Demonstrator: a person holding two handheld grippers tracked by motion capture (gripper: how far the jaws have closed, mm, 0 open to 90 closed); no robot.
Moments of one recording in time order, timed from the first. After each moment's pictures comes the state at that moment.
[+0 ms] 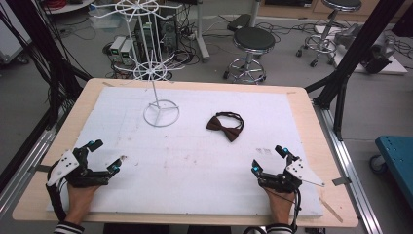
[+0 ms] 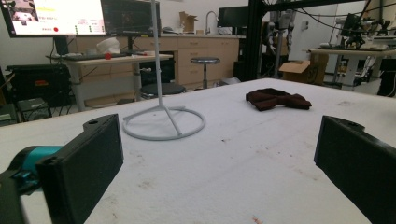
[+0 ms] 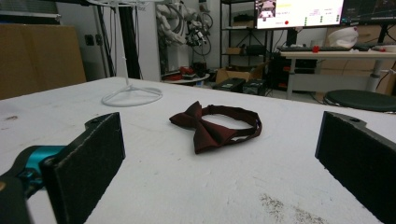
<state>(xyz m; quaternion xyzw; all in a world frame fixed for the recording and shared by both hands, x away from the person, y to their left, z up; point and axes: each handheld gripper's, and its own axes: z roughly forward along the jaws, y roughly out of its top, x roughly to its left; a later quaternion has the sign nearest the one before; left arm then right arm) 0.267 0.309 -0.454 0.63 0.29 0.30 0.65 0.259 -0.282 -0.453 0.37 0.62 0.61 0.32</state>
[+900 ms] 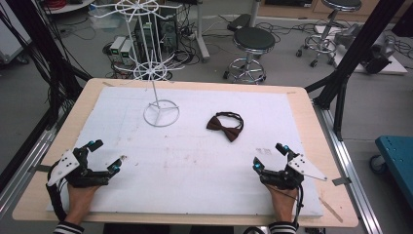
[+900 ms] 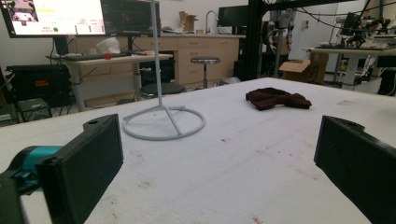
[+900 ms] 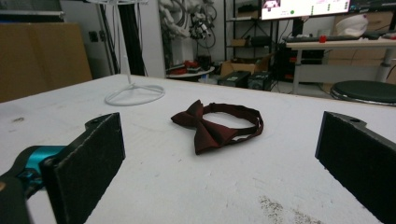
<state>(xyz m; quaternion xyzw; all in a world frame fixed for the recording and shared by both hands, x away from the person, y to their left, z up) 0.267 0.308 -0.454 0.63 0.29 0.30 0.65 0.267 -0.286 -0.444 0.37 0.63 0.61 0.30</state>
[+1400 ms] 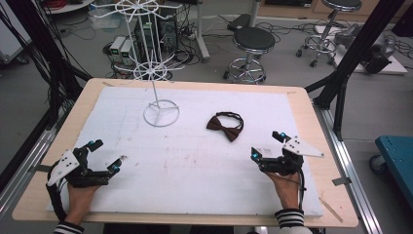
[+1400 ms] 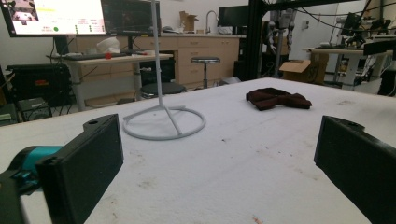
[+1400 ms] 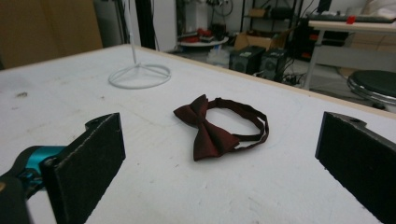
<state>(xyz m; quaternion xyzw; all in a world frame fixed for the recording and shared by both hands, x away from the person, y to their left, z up) 0.267 0.308 -0.454 0.63 0.29 0.30 0.65 0.297 -0.281 -0.406 0.35 0.70 0.56 0.27</state>
